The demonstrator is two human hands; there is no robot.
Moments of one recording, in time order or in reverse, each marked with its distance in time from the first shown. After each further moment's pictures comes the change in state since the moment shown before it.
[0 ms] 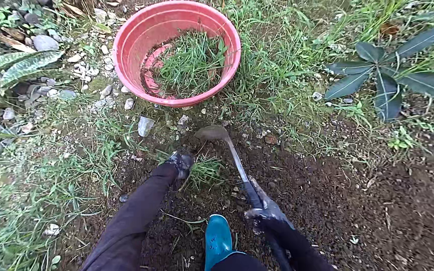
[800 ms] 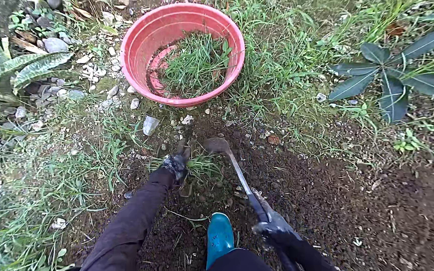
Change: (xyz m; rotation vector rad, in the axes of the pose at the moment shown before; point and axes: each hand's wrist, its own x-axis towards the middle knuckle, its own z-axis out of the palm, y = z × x) left_hand -0.025 -0.006 0.000 -0.135 0.105 -0.199; right_hand -0.010 0.026 -0.008 -0.149 -0.104 0.063
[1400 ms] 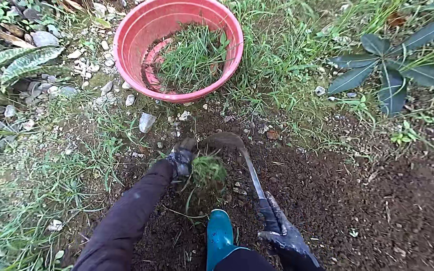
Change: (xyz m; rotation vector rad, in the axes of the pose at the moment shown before) left_hand 0.006 0.002 -0.008 -0.123 0.021 0.349; right_hand -0.045 0.024 0.014 0.177 0.209 -0.118
